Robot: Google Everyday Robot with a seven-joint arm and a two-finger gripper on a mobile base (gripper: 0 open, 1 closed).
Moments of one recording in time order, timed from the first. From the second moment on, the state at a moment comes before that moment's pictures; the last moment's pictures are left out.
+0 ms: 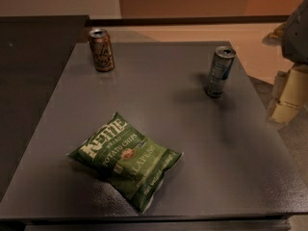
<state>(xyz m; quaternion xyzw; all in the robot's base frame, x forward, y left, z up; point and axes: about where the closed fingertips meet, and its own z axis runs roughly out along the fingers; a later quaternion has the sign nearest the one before) 0.438 -0.217 0.976 -0.60 0.78 -0.03 0.16</state>
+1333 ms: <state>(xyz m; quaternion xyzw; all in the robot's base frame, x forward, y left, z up) 0.513 -0.238 0.957 -0.55 0.79 0.00 0.28</state>
